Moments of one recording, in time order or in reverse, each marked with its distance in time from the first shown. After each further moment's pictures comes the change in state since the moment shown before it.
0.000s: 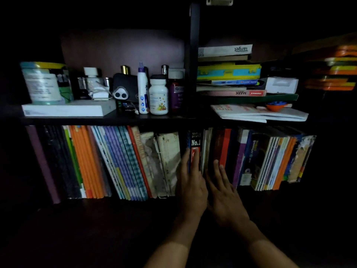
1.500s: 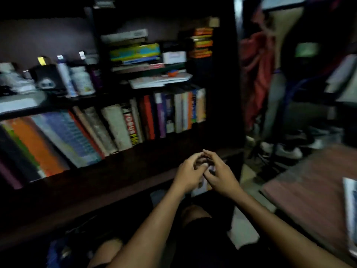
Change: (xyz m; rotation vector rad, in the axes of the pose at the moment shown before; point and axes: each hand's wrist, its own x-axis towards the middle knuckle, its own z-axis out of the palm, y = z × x) left_hand -0.130 0.178 -0.072 -0.481 -1.094 -0.256; right_hand -0.261 0.015 -0.128 0.607 0.142 0.478
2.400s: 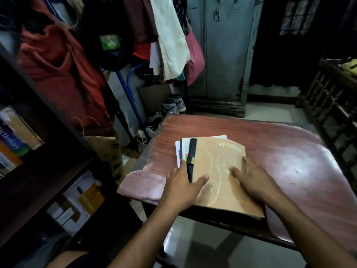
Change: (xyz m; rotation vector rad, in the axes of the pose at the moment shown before) left_hand -0.074 0.159 0.300 0.265 -0.564 0.221; right_hand -0.319 0.086 -0.290 -0.318 0.541 1.044
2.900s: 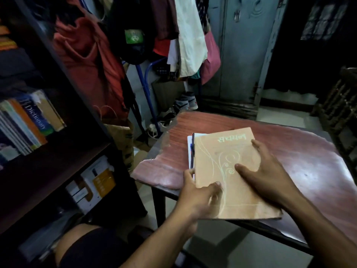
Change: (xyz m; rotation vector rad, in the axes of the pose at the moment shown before) left_hand -0.057 0.005 0.018 -0.922 -0.011 -0.280; right_hand -0.051 -0.037 -0.028 0.158 0.088 -0.165
